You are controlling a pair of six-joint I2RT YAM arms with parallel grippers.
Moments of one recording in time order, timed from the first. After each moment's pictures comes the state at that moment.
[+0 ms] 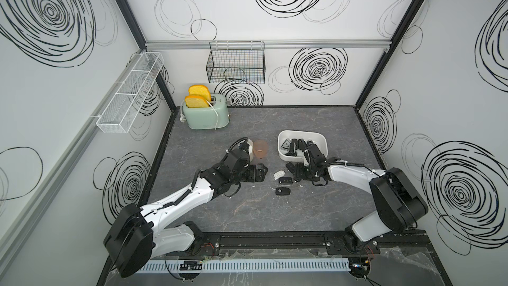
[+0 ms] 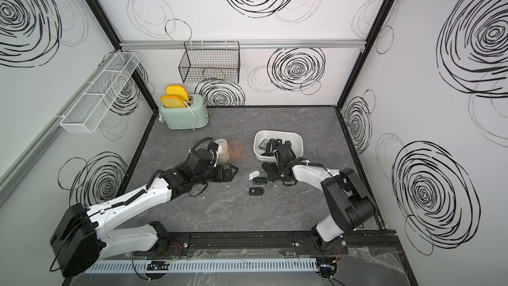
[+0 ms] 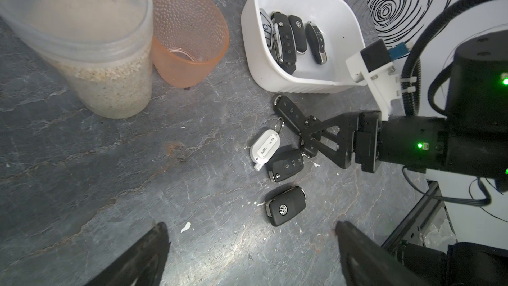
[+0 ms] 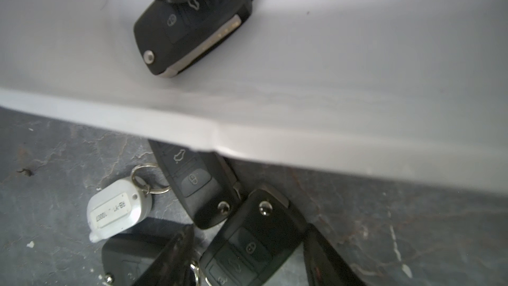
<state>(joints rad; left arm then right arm) -0.68 1.20 0.73 -0.26 0.09 -0.65 0.51 1.54 0.75 -0.33 -0.05 0.59</state>
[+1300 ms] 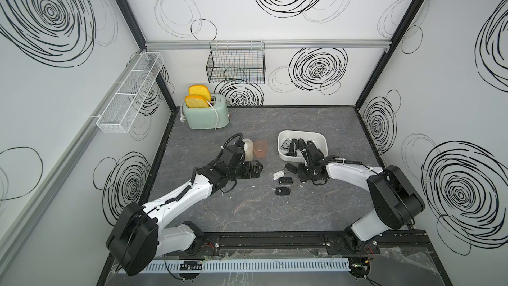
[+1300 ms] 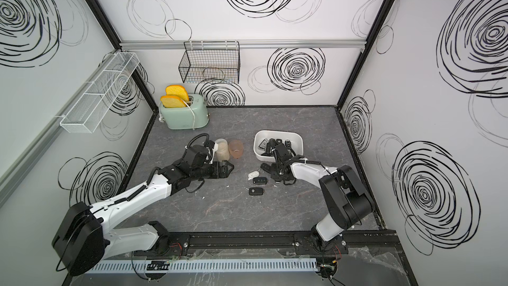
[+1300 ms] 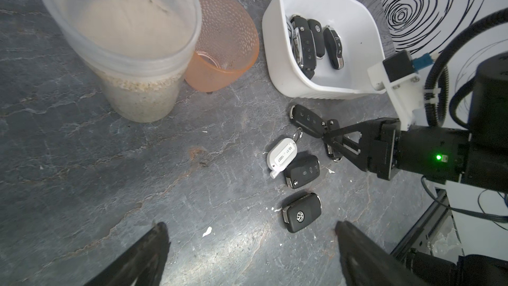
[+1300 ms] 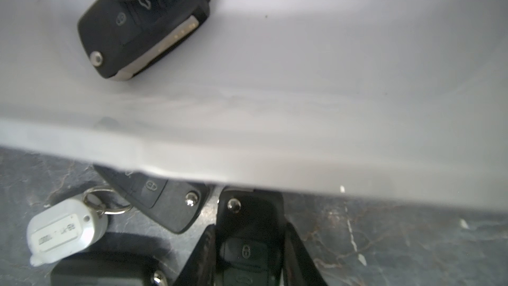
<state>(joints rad) -0.58 1.23 0.73 -0.27 0.17 -0.61 0.52 1.57 0.79 -0.42 0.04 0.57</state>
